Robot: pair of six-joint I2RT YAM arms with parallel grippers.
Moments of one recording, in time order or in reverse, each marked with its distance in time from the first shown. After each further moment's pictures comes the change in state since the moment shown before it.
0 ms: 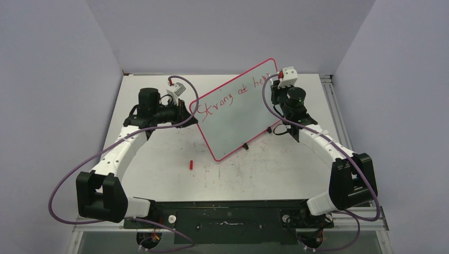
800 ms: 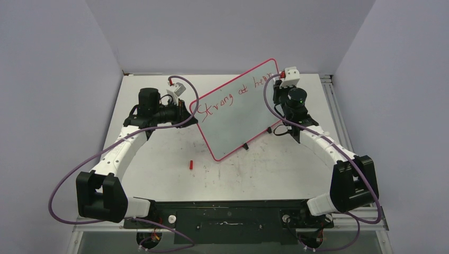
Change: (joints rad) left arm 0.000 0.000 0.000 0.000 0.000 0.000; right arm 0.000 -0.003 0.002 0.004 0.044 0.001
